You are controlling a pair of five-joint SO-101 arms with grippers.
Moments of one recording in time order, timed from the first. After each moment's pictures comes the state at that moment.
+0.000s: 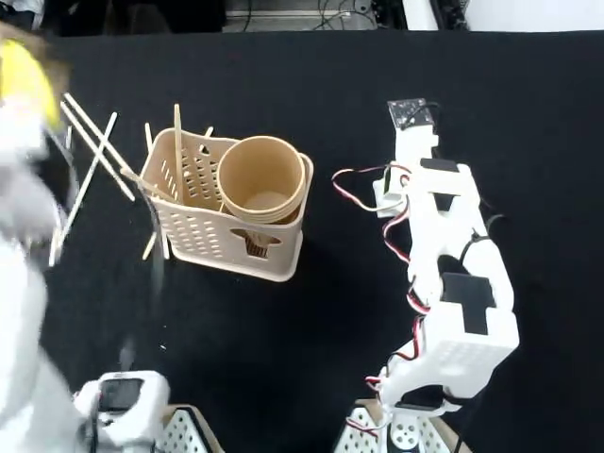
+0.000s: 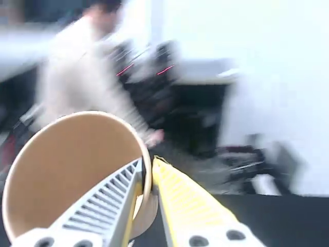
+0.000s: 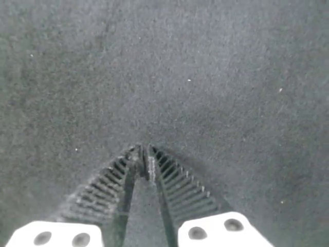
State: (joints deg) left arm -8.5 -37.3 -28.6 76.1 -2.9; right arm 6.3 13.5 21.3 46.5 13.5
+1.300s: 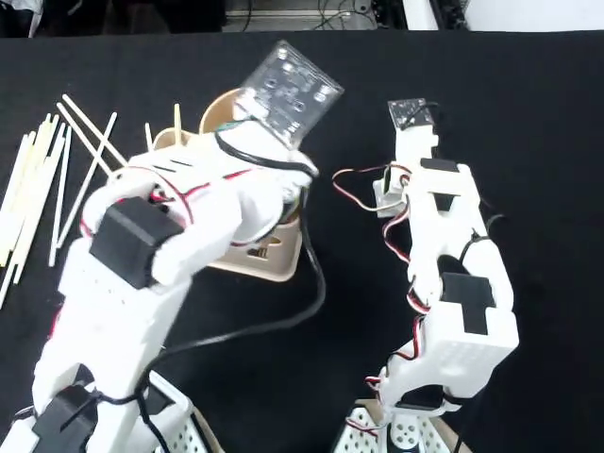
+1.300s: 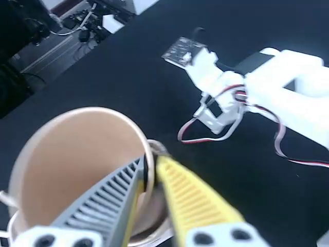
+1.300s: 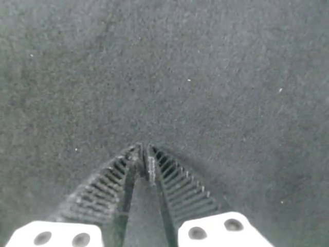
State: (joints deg) left arm 29.4 -23.3 -16.5 85.8 -11.2; right arm 6.3 13.5 21.3 46.5 13.5
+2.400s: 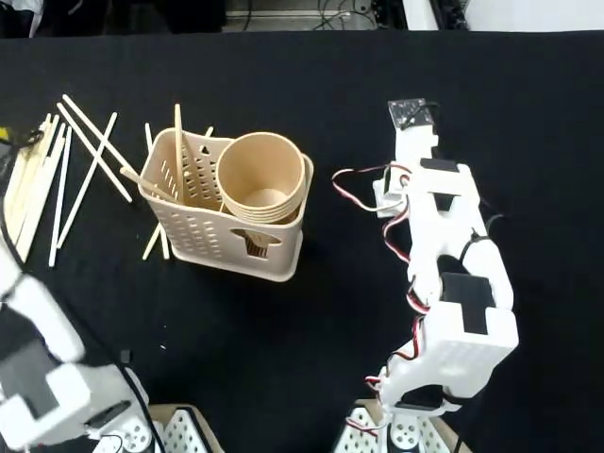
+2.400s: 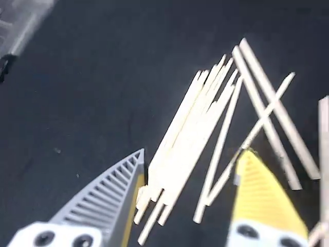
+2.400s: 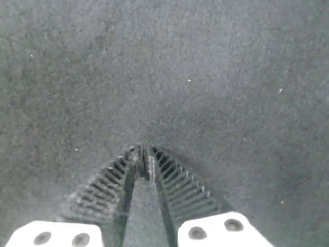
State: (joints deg) left arm -42.2 -4.7 -12.4 71.6 -18.5; right arm 6.3 13.5 21.3 46.5 13.5
